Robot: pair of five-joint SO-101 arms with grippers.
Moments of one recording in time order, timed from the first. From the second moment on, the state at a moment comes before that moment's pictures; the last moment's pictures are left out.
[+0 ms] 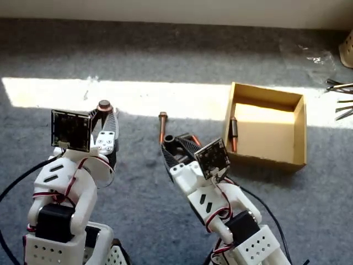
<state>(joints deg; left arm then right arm) 3.8 -80.7 55.0 51.6 2.1 -36.9 -88.4 83.6 24.0 1.3</state>
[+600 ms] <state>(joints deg) 6.4 -94.3 65.6 35.6 6.0 -36.9 -104.5 88.7 29.3 0.7</state>
